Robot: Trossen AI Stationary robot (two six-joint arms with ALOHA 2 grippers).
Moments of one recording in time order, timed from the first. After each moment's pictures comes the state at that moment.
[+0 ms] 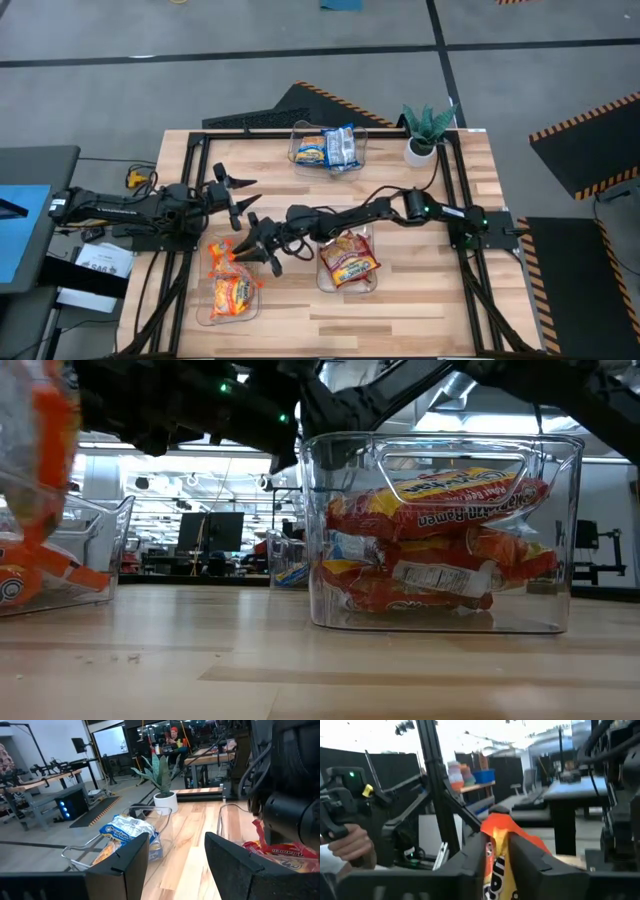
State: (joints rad) left arm 0.00 0.47 0.19 0.36 -0.41 0.19; right arm 0.08 2.49 1.86 0.89 -0.41 0.26
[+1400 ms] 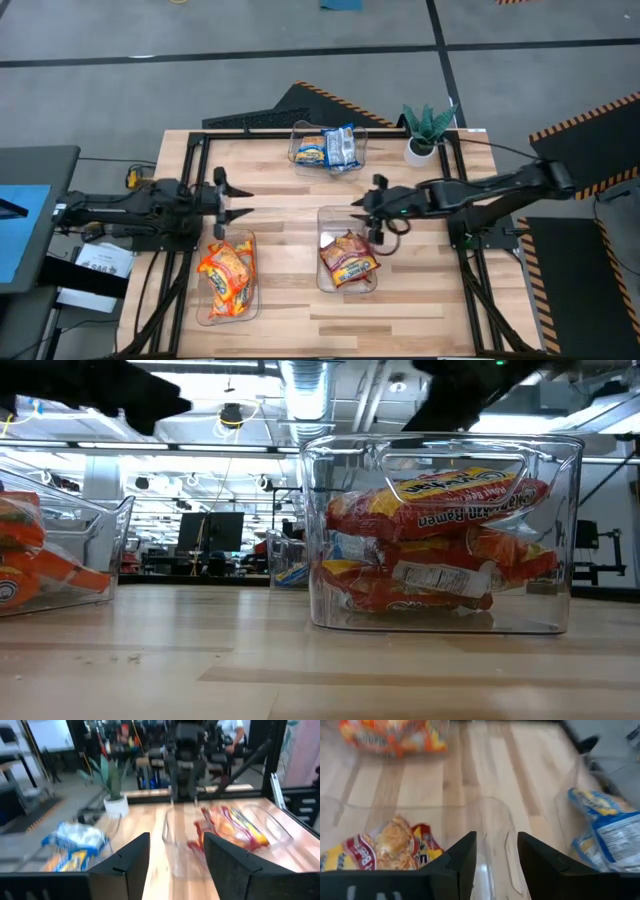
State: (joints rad) left arm 0.00 0.36 0.30 0.09 -0.13 0.09; right arm 0.10 1.26 0.85 -0.18 0.26 0.05
